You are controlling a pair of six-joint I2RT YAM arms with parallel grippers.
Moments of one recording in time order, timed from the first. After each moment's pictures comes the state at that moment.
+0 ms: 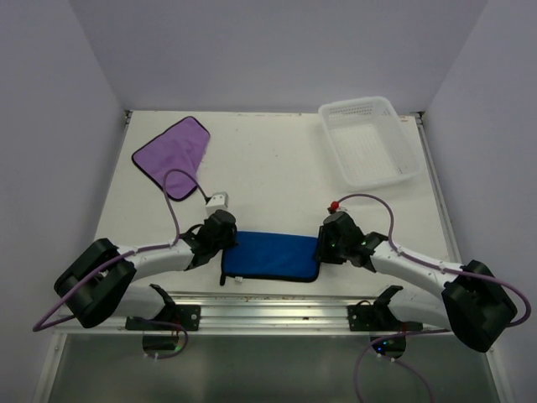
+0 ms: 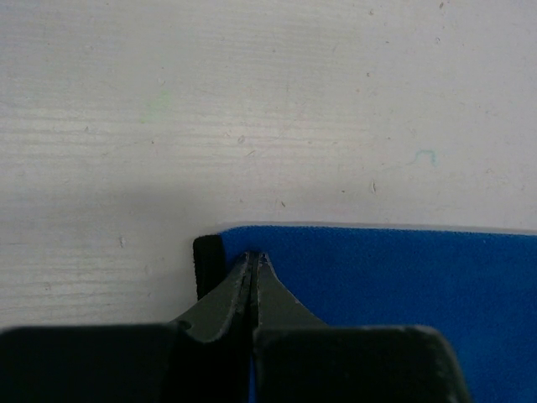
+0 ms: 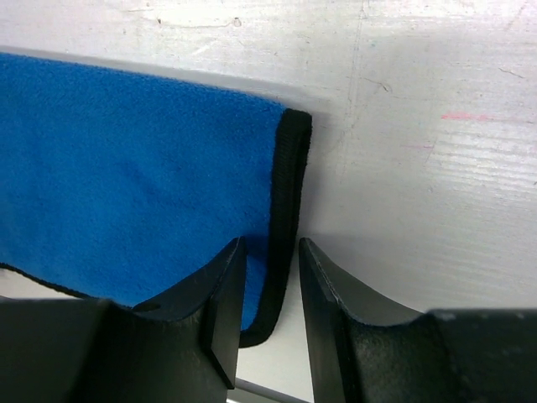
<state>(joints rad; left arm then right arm) -0.73 1.33 0.44 0.09 -0.34 -0.72 0.69 1.15 0.46 -0.31 0.06 0.77</state>
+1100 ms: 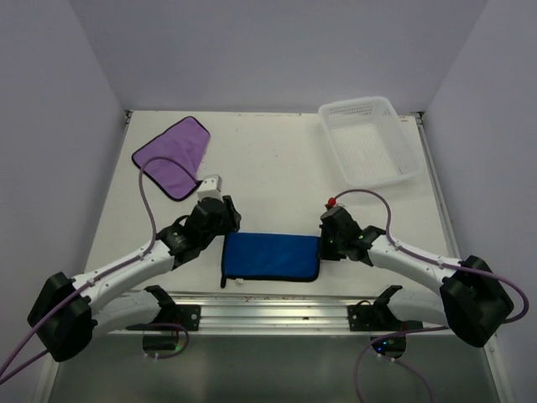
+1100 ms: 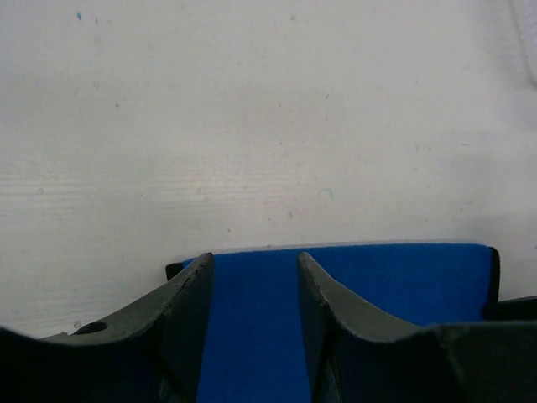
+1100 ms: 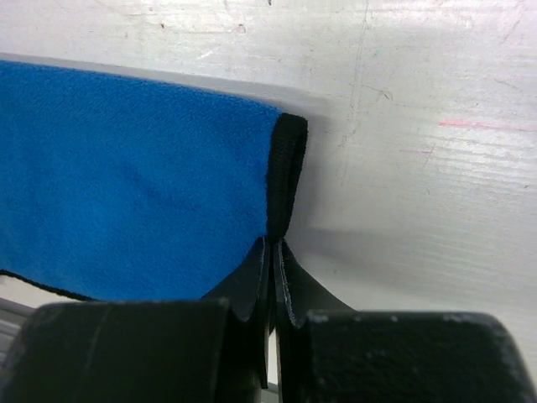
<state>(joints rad) -0.73 1.10 0.56 -0.13 -0.35 -0.68 0.68 1.19 0.51 -0.35 0.06 0.75</state>
